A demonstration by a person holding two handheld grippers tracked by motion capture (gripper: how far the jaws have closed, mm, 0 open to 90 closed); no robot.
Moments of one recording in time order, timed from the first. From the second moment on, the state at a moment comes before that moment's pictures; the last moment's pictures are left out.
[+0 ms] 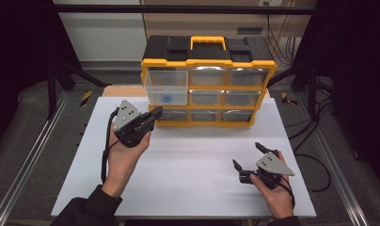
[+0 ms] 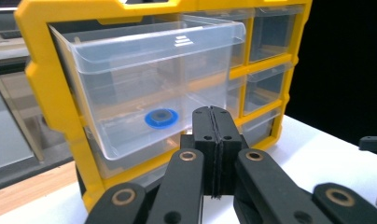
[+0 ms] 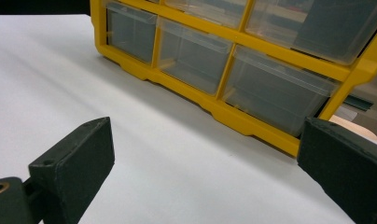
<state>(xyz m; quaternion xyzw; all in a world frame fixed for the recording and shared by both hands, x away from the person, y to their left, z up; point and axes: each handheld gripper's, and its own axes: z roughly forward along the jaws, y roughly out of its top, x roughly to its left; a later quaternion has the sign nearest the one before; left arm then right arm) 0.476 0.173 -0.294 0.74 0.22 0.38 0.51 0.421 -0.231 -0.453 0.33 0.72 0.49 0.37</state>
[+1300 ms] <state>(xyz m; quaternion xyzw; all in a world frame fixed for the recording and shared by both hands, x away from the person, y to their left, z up) 0.515 0.162 -0.283 0.74 0.26 0.40 0.47 0.421 -0.236 -0.450 0.33 0.70 0.52 0.36</state>
